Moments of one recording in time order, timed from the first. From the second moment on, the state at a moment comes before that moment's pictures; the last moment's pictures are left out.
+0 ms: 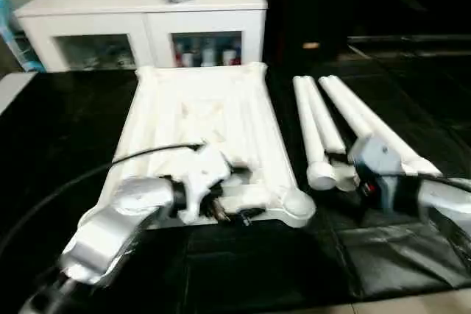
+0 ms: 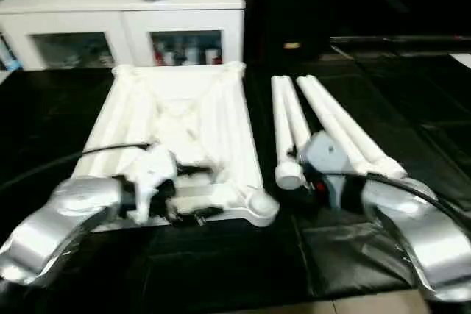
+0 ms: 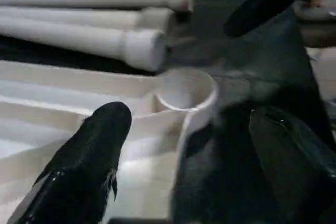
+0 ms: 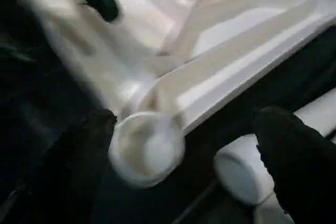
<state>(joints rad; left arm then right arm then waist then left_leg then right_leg) -0.30 0.48 -0.37 -0.21 -0.25 0.54 -0.90 -0.11 -0.75 0.05 -0.38 0.33 0.63 0.87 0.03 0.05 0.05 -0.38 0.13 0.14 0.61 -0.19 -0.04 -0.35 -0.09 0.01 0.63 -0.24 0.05</state>
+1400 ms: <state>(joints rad) -0.40 0.54 -0.54 -0.11 -0.10 0.65 -0.97 -0.07 -0.83 0.09 -0.43 0.40 0.67 0.99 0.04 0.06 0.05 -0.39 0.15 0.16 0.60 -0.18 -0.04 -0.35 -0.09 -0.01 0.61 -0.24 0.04</state>
